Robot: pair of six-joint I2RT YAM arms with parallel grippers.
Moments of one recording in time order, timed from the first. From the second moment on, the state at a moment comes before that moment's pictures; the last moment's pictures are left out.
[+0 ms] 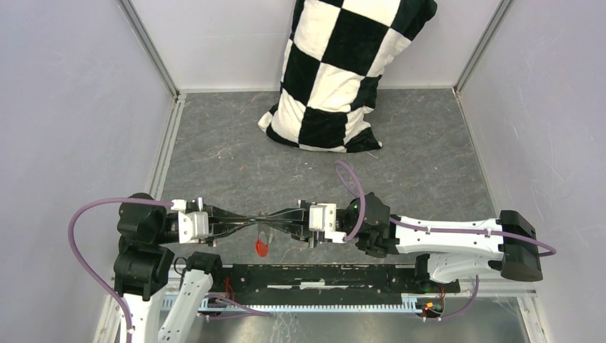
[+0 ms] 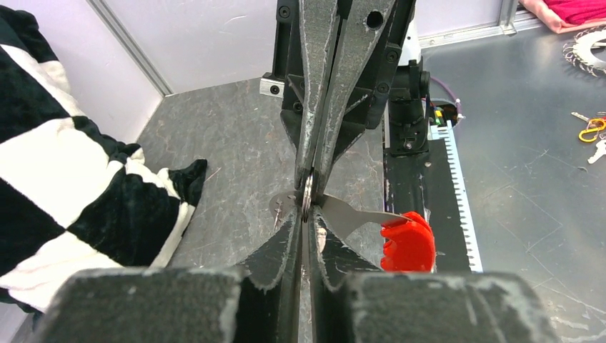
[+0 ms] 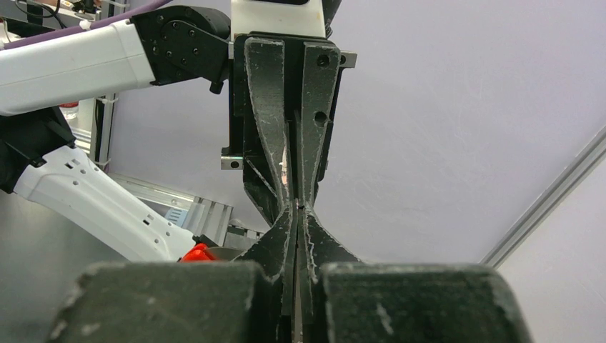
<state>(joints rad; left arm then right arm) -0.14 0.41 0.99 -0.64 1.29 0.35 1.37 1.23 0.87 0.76 -0.27 -0.32</state>
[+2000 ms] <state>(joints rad) -0.14 0.40 0.99 -0.54 1.28 0.25 1.37 1.26 0.87 0.87 -0.28 -0.26</state>
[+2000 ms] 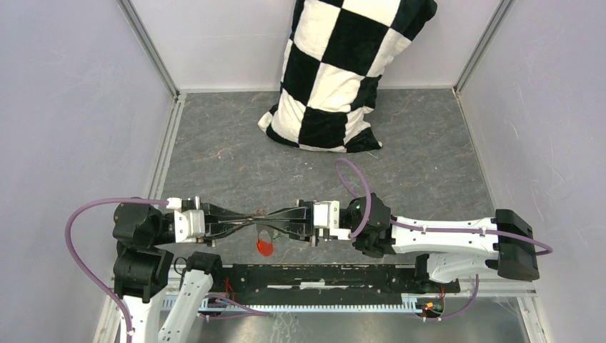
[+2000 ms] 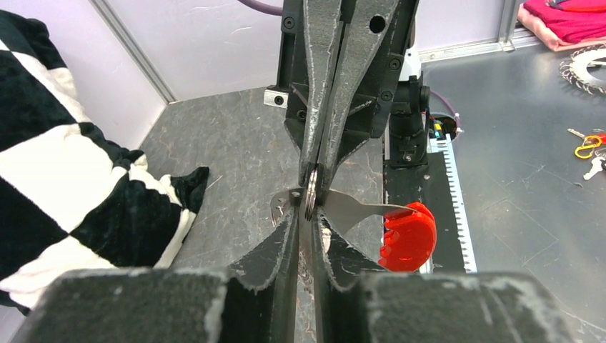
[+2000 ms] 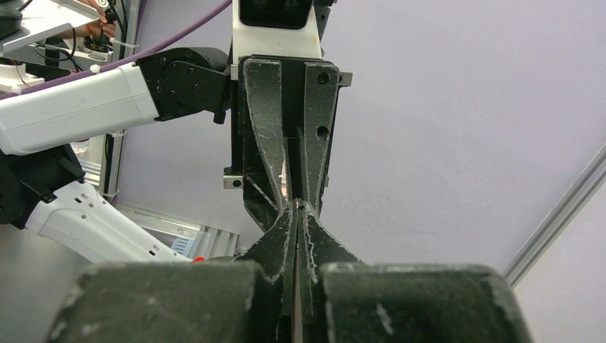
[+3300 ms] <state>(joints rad) -0.14 0.38 0.99 -0.50 1.31 0.19 1.37 1.27 0.87 0.89 -0.30 -0.23</state>
